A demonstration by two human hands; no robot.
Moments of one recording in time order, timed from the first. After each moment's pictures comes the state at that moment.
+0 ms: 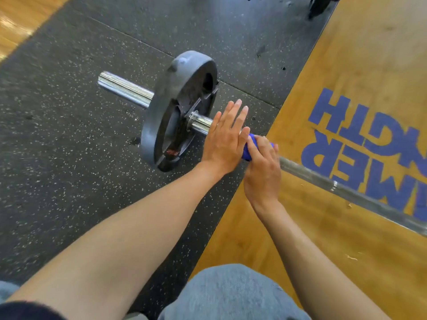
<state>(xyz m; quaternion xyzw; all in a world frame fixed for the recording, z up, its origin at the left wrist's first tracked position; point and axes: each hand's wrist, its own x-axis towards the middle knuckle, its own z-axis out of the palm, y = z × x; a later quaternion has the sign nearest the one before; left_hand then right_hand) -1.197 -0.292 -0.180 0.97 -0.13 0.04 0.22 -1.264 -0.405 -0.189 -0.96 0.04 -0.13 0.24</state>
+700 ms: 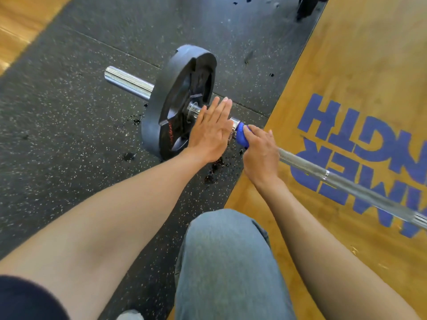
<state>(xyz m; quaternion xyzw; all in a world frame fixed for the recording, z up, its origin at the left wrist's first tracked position) -1.124 -0.293 -0.168 0.98 -0.13 -0.08 0.15 -1.177 -0.445 -0.161 -0.96 0.05 0.00 0.27</state>
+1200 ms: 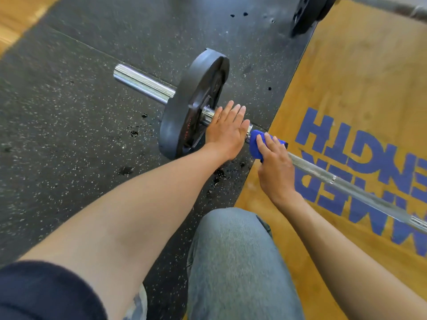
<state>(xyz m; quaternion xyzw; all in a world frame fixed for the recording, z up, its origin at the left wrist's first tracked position) -1.072 -0.316 -0.163 0.98 -0.14 -0.11 0.12 -1.168 -0.459 -0.155 -0.99 0.01 0.00 0.15</state>
